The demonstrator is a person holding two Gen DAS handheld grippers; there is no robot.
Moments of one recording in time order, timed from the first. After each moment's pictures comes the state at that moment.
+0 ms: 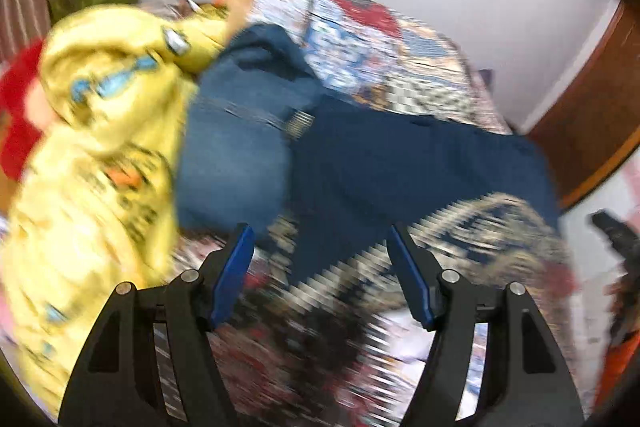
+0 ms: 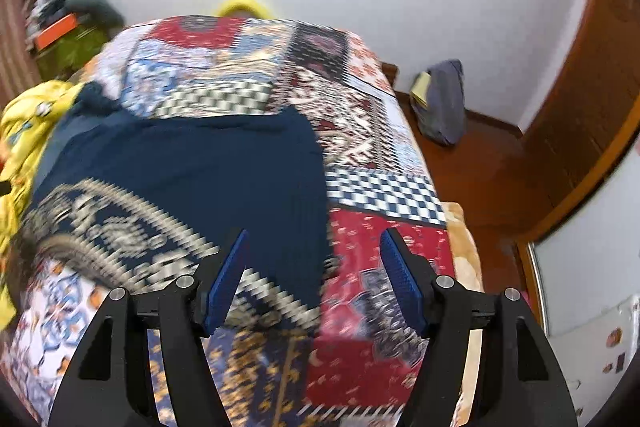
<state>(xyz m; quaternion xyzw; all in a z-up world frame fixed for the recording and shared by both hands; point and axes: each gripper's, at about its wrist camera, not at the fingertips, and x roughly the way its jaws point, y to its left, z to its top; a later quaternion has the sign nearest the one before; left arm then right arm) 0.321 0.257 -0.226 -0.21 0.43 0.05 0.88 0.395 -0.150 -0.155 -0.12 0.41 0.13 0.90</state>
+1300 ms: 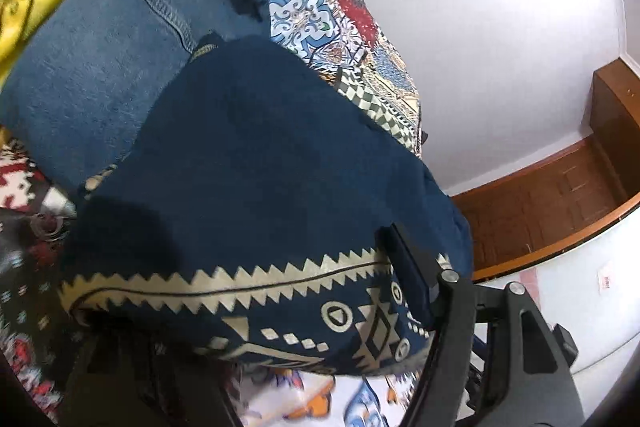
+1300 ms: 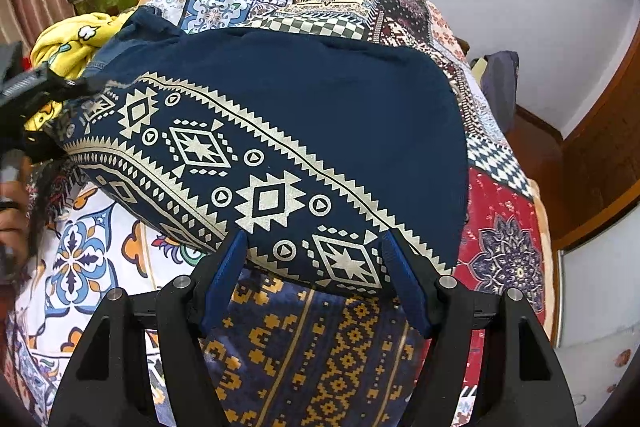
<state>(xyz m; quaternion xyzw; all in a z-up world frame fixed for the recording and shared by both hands) 0.373 0.243 -0.305 -0.46 0.35 -0.02 0.82 0.379 -0.093 -0.220 -0.14 0.46 0.18 0.86</state>
